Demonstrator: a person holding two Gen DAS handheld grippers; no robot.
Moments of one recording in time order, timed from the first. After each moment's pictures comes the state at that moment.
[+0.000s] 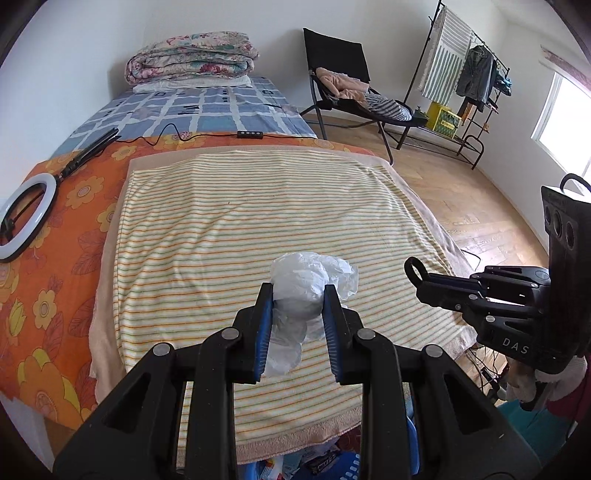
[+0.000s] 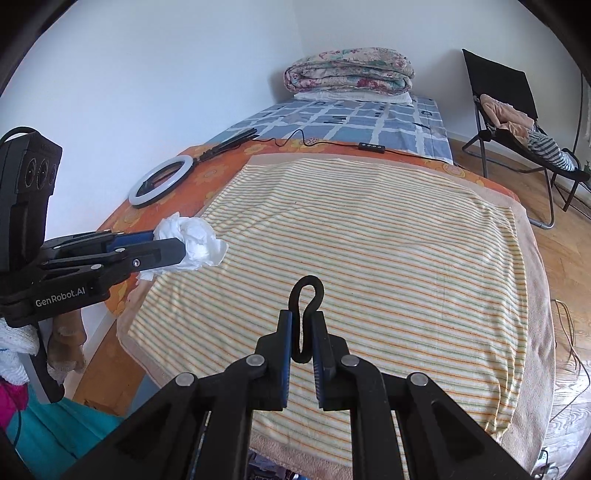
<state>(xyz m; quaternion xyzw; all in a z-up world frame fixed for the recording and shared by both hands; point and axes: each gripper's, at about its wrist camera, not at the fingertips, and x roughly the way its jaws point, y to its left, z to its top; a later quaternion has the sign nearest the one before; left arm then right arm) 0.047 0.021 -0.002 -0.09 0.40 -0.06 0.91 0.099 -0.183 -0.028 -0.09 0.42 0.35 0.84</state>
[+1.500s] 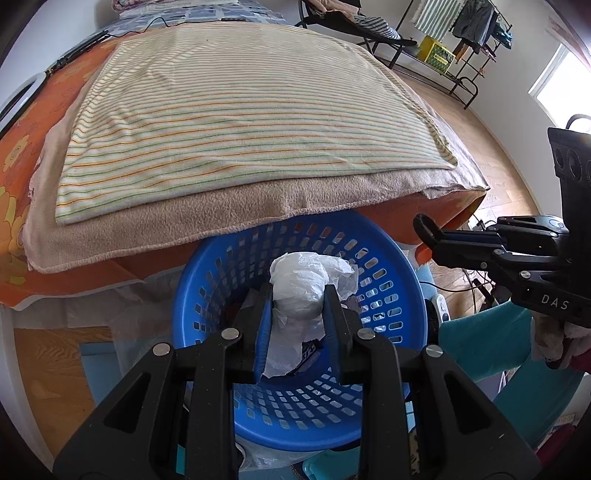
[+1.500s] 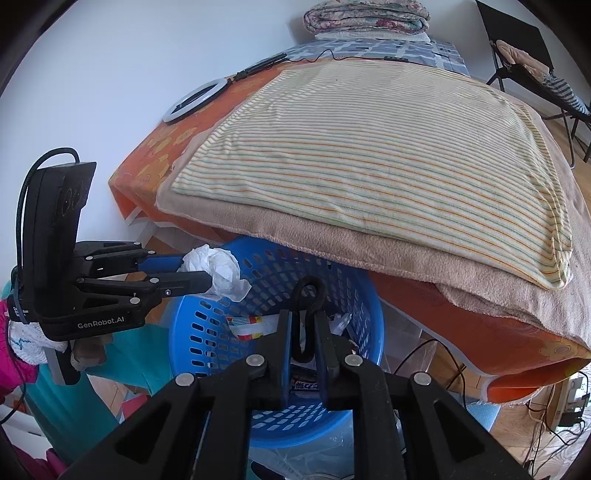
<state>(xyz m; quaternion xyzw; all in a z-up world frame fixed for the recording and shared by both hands) -0.090 -0.029 -0.123 -0.09 0.53 -0.09 0.84 -0.040 -0.228 -0.120 -0.09 0.51 0.38 0.77</state>
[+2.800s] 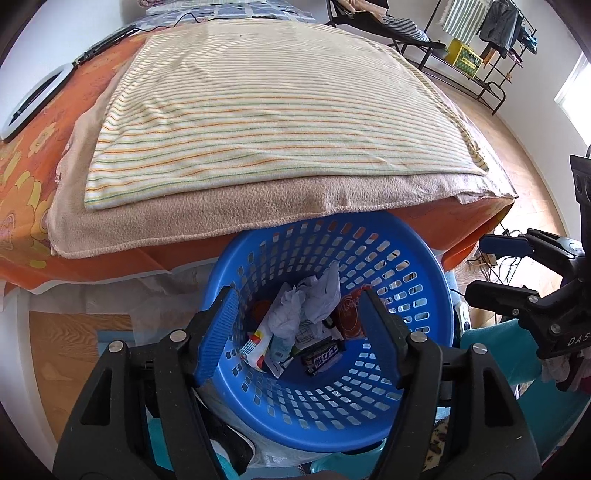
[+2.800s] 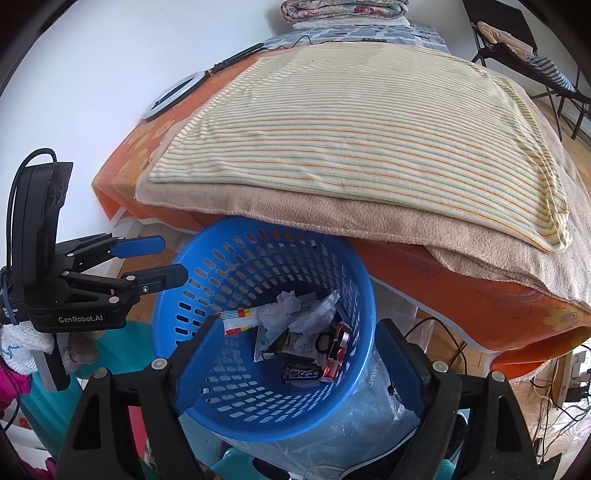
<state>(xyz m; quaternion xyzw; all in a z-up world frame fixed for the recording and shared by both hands) -0.089 -0.019 -0.124 -0.08 0.53 -0.03 0.85 -0.037 -0.238 -0.133 -0.07 0.53 0.34 0.77</state>
